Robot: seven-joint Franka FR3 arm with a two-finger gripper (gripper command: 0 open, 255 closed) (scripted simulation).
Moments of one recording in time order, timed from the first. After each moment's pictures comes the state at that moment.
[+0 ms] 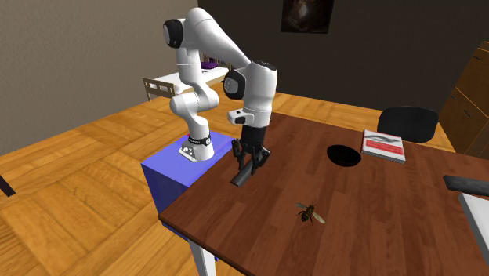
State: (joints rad) arm -0.52 -0.10 0.09 -2.21 -0.25 2.16 1.28
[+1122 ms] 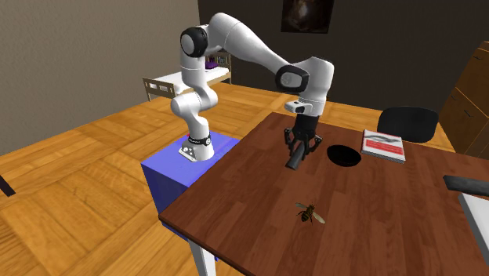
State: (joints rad) arm -0.33 0.15 0.28 -1.89 -0.30 2.00 1.64
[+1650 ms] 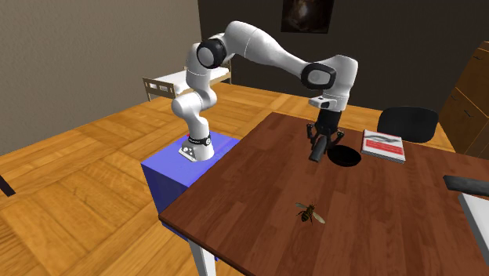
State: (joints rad) arm -0.20 0.36 0.33 -1.61 -0.35 1.88 1.80
